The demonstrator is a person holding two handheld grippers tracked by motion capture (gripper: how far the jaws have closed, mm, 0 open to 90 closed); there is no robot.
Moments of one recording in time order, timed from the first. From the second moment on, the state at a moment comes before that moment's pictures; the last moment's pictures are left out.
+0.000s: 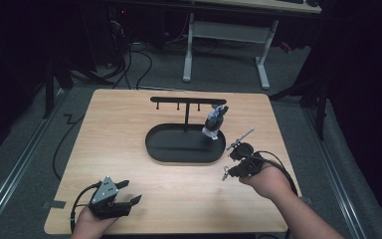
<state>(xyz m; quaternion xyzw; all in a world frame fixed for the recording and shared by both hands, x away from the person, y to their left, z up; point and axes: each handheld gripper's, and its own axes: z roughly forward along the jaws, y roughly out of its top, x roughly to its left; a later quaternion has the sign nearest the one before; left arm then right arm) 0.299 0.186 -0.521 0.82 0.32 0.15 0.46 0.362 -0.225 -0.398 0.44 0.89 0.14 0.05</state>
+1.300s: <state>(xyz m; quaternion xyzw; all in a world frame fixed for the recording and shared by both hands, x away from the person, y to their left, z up) 0.296 0.192 -0.522 0.82 0.32 0.15 0.46 0.435 -0.164 -0.351 0.43 0.89 0.16 0.05</state>
